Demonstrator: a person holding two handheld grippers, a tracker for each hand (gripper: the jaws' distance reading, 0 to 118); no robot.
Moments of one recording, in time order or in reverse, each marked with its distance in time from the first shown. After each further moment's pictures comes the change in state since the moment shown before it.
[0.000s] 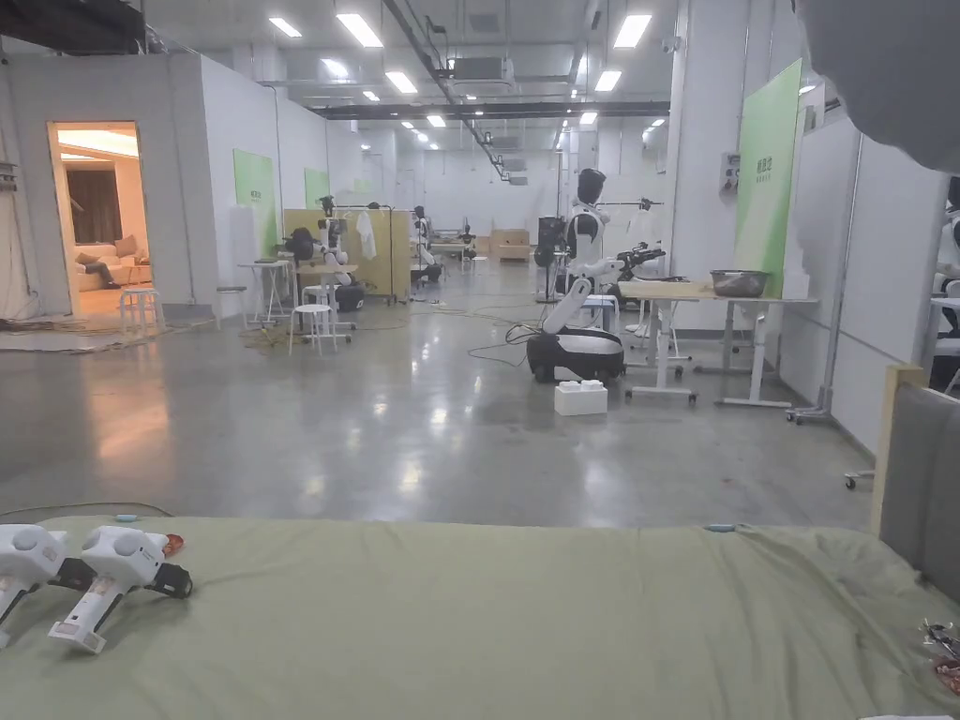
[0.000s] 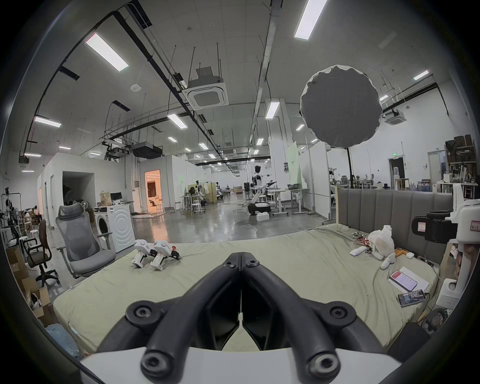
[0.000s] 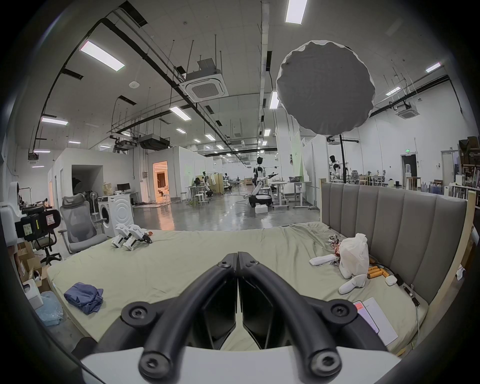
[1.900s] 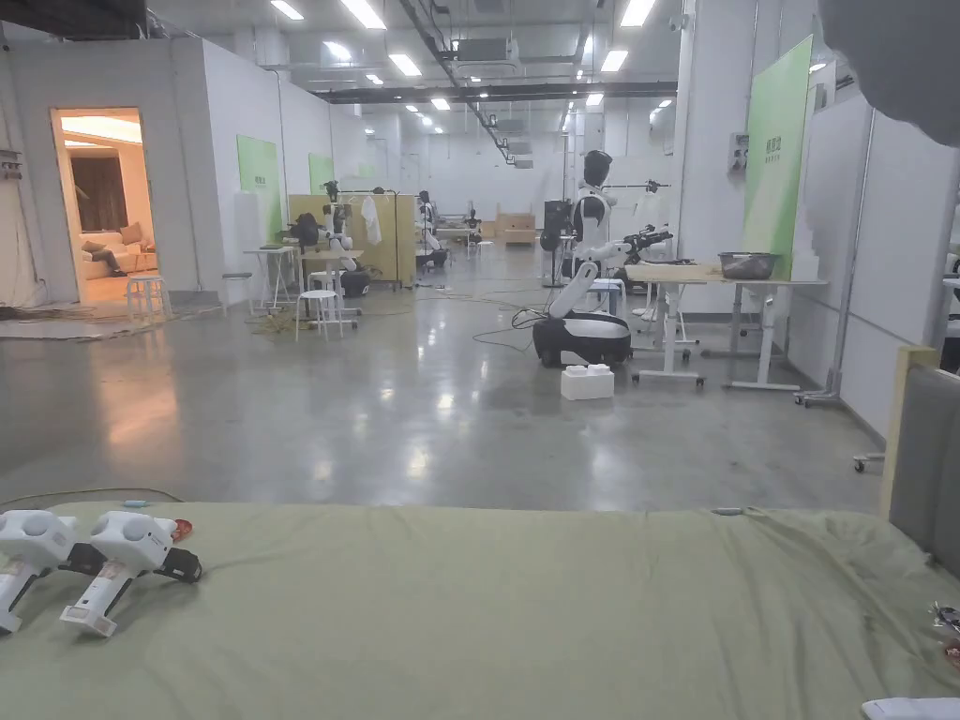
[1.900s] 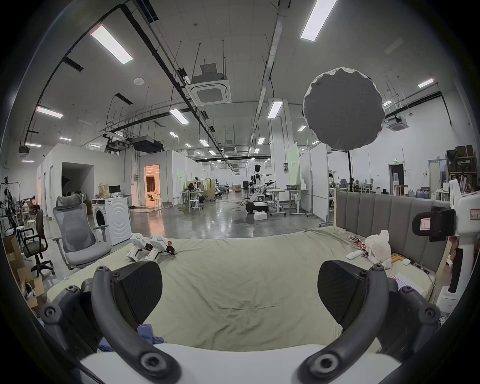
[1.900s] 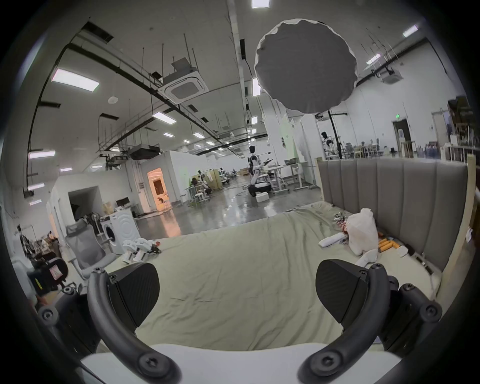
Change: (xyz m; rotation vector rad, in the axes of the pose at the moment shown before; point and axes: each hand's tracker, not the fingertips) left arm 0.004 -0.004 -0.005 -0.014 -0.009 0.048; right arm -0.005 0.022 -0.007 -0.064 -0.017 -0.170
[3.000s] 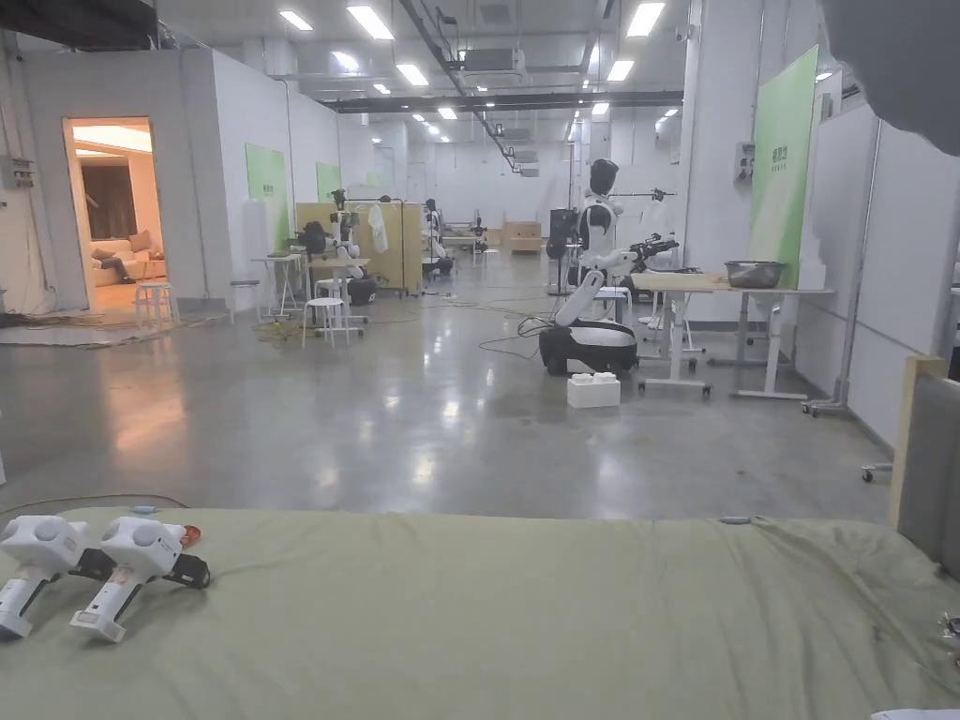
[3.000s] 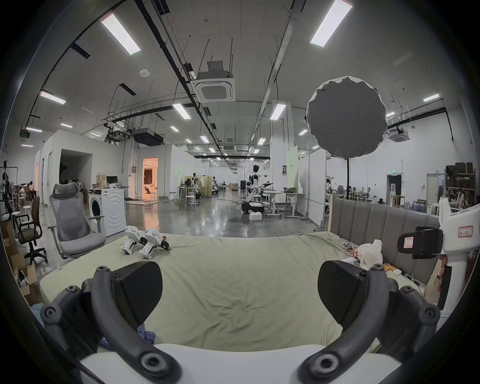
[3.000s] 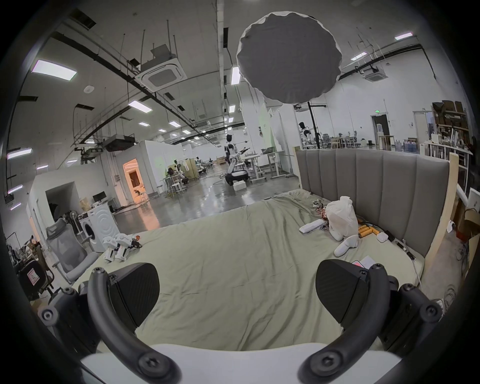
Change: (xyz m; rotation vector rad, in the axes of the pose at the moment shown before) left arm -0.006 0.010 0.007 -0.007 -0.023 0.070; right arm -0.024 0.001 -0.007 -0.082 -0.152 -0.033
